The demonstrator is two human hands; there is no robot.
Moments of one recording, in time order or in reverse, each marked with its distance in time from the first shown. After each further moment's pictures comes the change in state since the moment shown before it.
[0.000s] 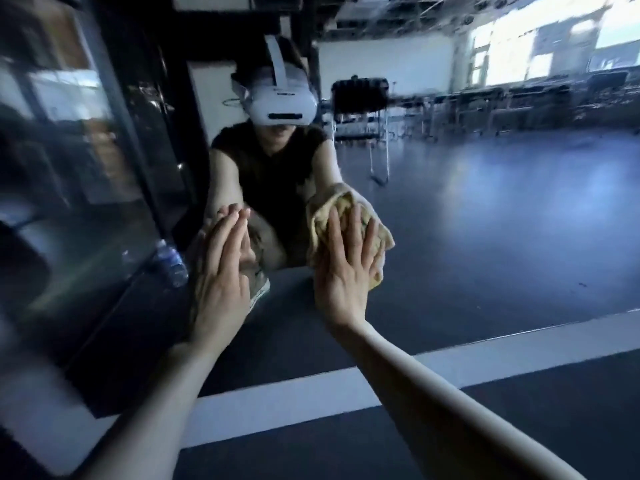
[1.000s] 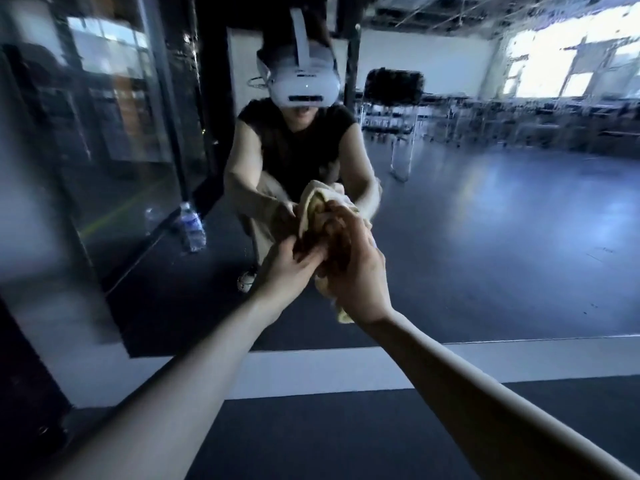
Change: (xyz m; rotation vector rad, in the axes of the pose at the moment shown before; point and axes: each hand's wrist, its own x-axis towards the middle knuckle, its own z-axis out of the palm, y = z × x) left_hand -0.016 0.013 -0.007 -0.841 -0.375 -0.781; right_hand -0.017 -0.059 -0.024 0.430 -0.291 -0.124
